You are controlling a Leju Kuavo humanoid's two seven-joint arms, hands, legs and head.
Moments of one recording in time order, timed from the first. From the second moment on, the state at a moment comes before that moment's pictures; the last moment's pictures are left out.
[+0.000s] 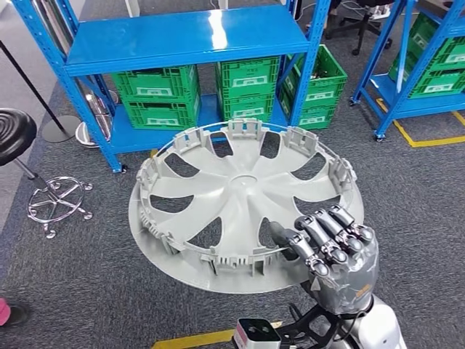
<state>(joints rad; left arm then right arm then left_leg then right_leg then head) -0.06 -0.24 0.70 -0.21 -0.87 0.06 0.14 0.13 0.02 0.28 -2.20 1.57 -0.68 -0.29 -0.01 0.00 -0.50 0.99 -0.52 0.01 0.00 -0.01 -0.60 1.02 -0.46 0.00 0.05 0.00</state>
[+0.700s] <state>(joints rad) -0.06 -0.24 0.70 -0.21 -0.88 0.06 0.16 0.13 0.02 0.29 -2.20 1.57 -0.68 -0.17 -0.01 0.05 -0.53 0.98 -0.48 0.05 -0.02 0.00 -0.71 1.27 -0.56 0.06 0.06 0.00</state>
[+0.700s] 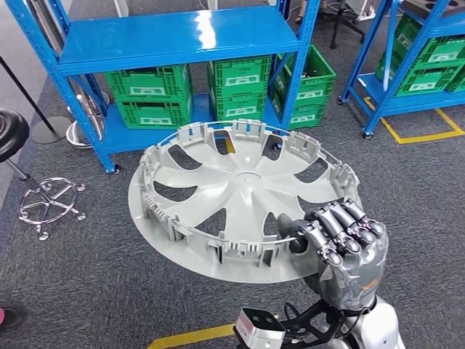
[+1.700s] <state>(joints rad) -0.08 -0.23 0.79 -0.21 -0.80 -0.02 0.35 0.09 0.01 0.34 -2.20 1.57 -0.68 -0.20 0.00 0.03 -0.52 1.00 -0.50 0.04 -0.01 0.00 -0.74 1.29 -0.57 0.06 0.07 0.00</state>
